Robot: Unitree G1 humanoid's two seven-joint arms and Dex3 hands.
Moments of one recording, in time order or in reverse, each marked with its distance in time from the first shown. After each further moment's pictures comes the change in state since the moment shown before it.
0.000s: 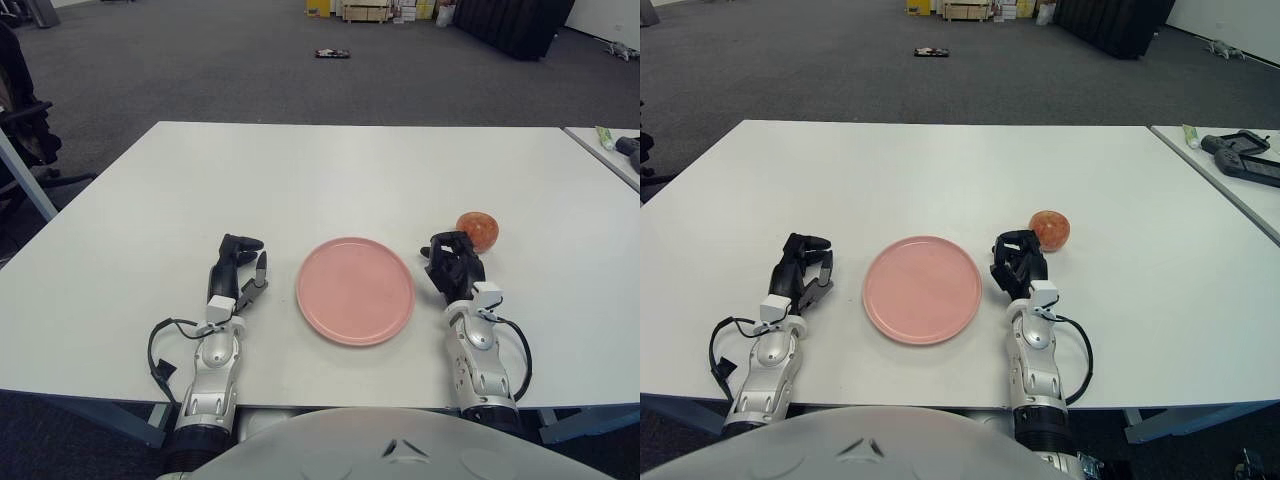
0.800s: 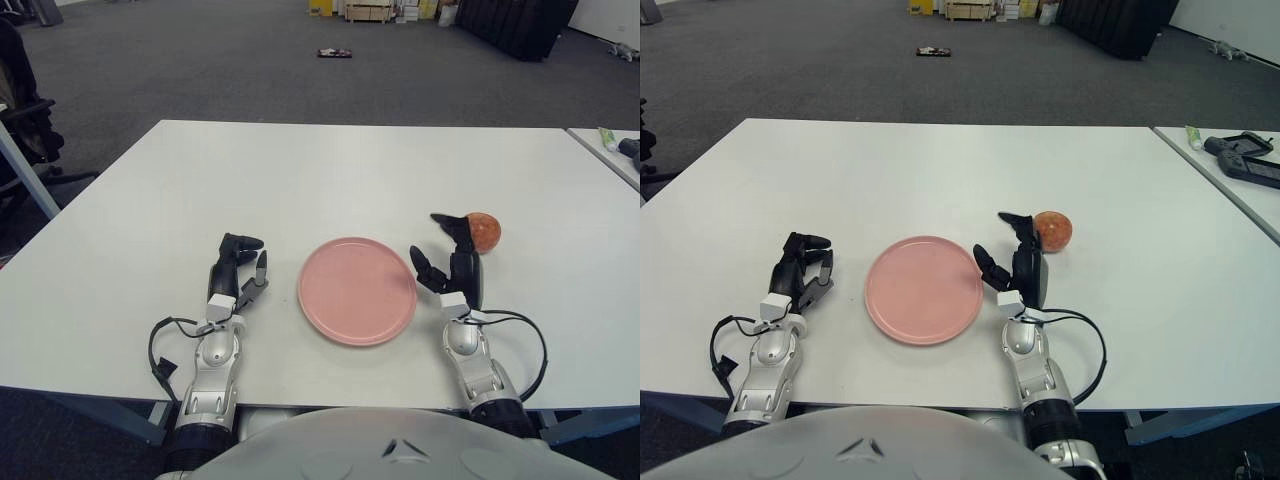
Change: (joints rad) left arm -0.003 -0.001 0.002 -0.006 0.000 0.011 0.000; right arm -0.066 -0.180 0.133 0.214 -0.698 -0.368 -0.582
